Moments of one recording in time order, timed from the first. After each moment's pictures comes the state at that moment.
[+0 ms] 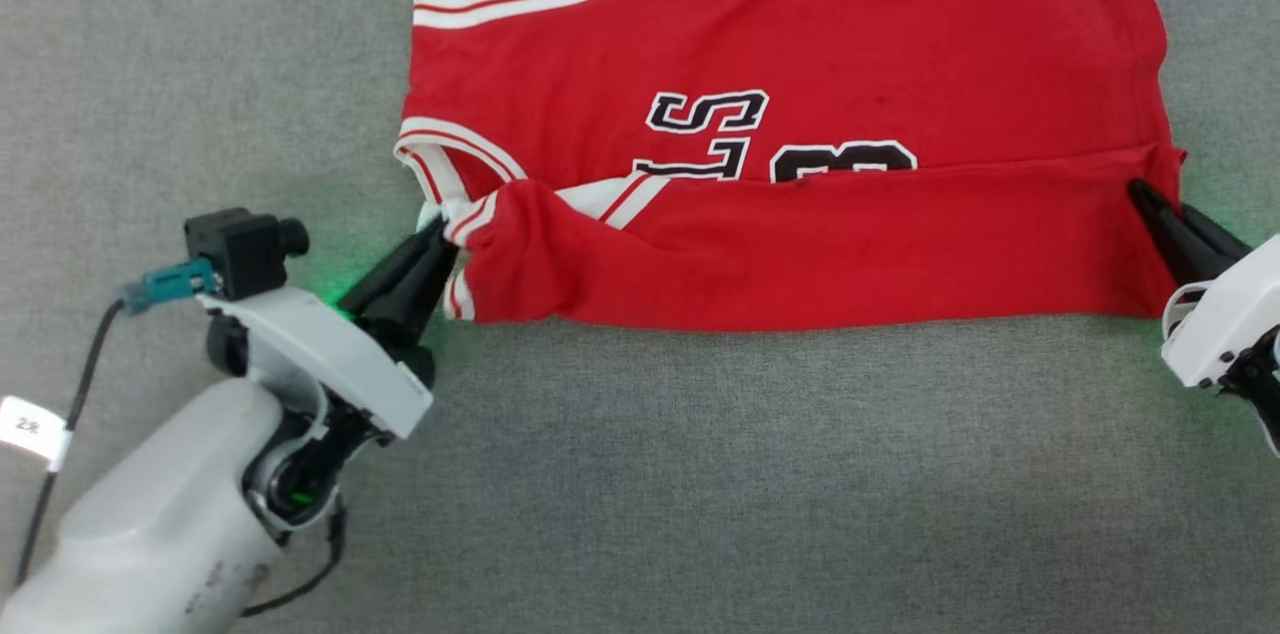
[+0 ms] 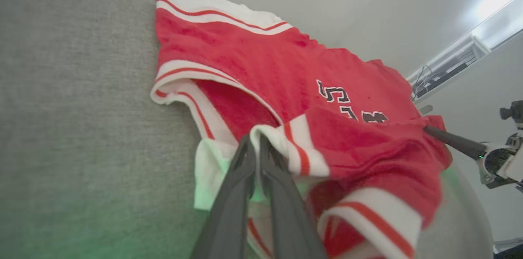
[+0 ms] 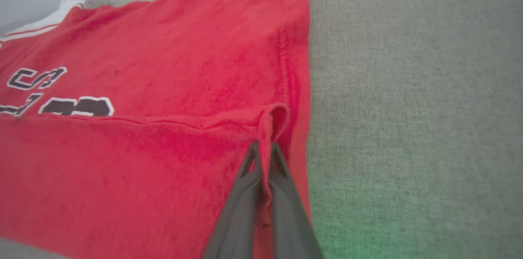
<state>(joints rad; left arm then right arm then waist) -0.71 0.62 -0.84 0.38 -1.24 -0.13 -0.23 -0.59 -0.56 0.36 0.41 0.82 0.13 0.13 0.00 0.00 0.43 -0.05</state>
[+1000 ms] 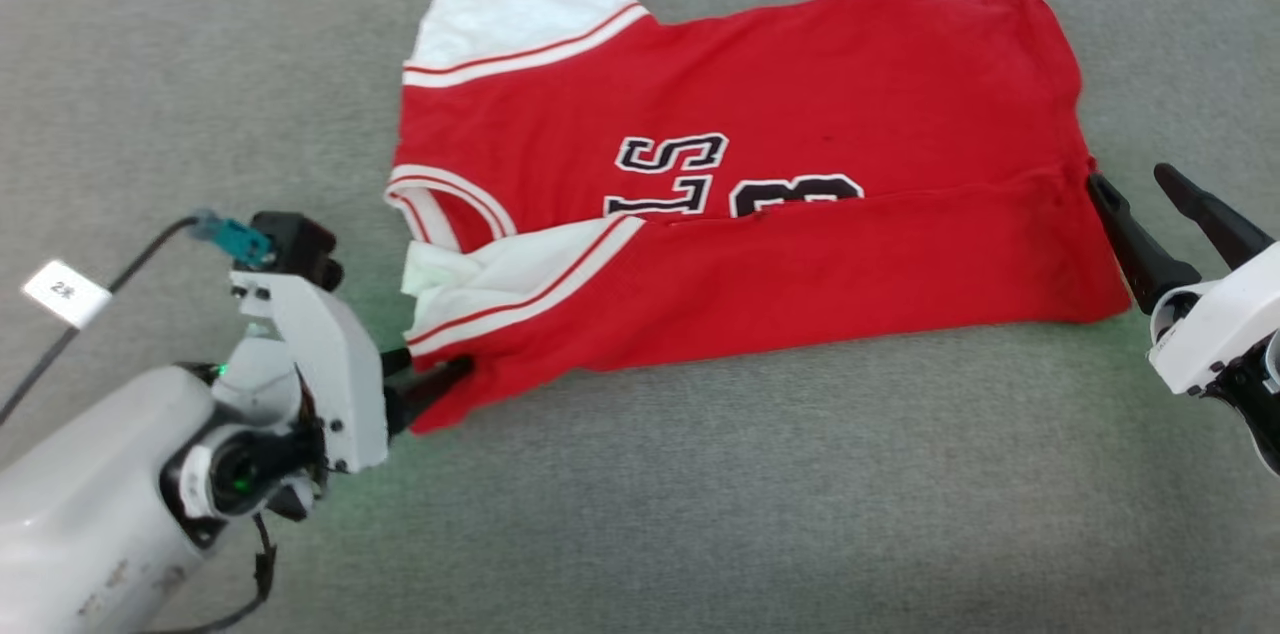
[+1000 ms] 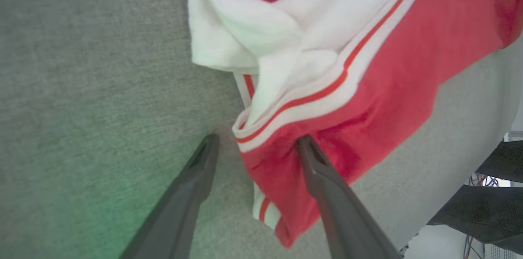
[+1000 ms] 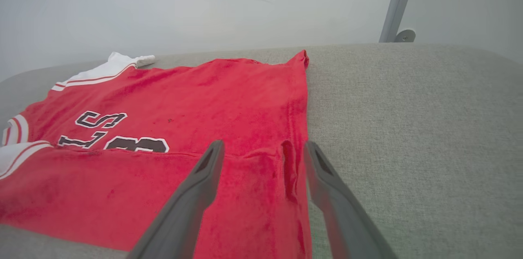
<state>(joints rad) -0.79 0.82 -1.00 0.20 -1.43 0.13 0.43 -0.55 -0.55 0.34 0.33 0.80 0.13 0.09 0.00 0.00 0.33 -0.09</state>
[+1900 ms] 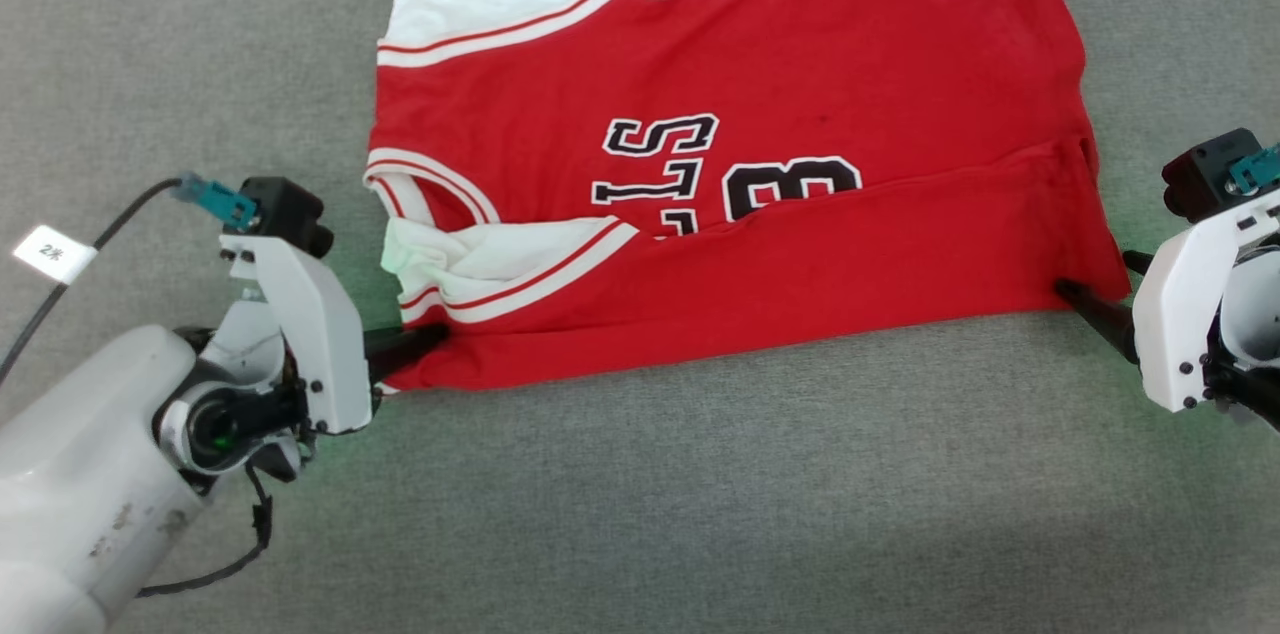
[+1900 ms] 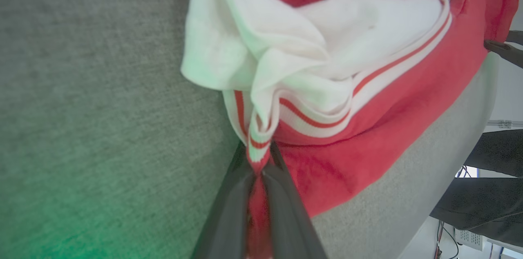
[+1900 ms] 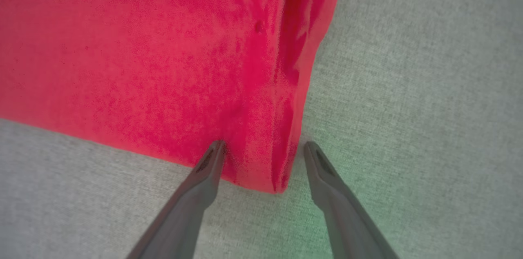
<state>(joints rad) -0.85 0.74 -1.00 0.40 -1.46 -0.05 0.47 -0.70 -0.64 0.56 0.39 0.74 0.13 0.58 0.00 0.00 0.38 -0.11</state>
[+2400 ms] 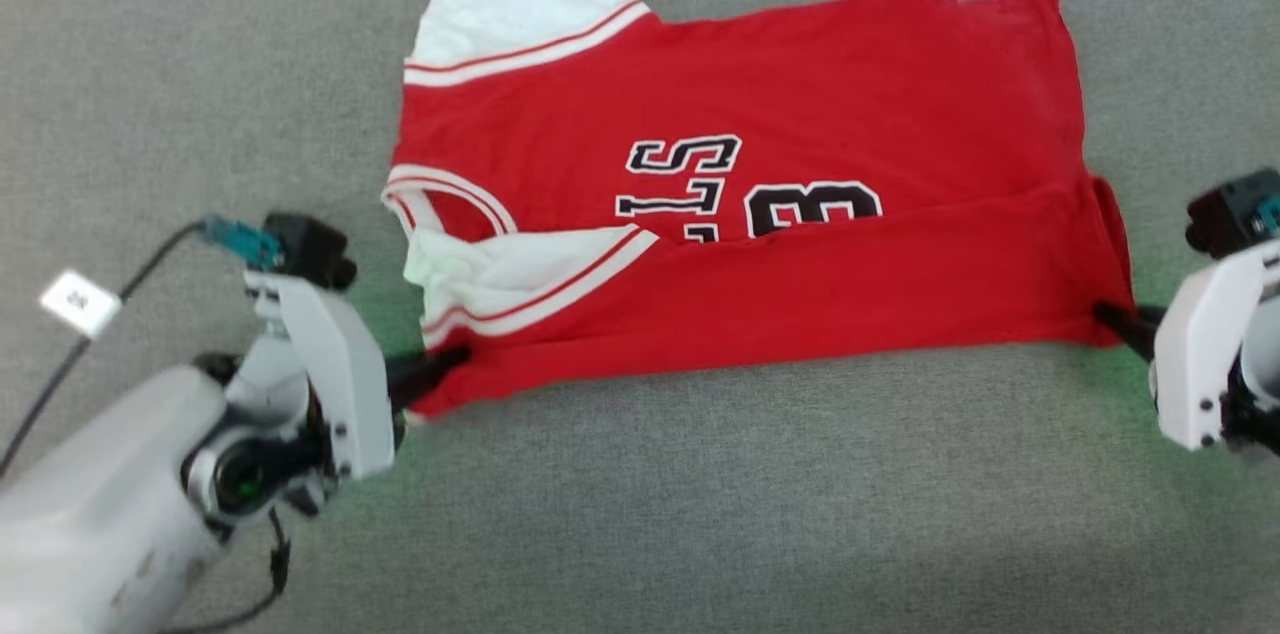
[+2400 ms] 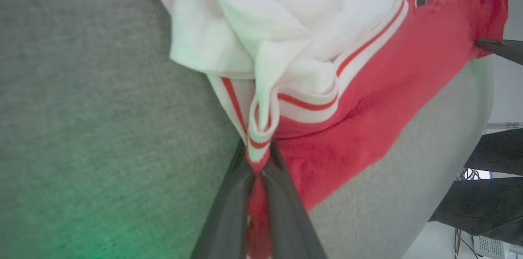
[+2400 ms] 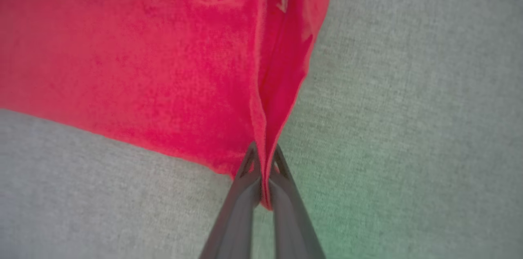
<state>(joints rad) -0.80 0.74 -1.01 0.36 -1.41 -0.08 0.38 -0.65 -0.68 0.59 0.39 0.84 0.13 0.52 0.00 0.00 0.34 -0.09</state>
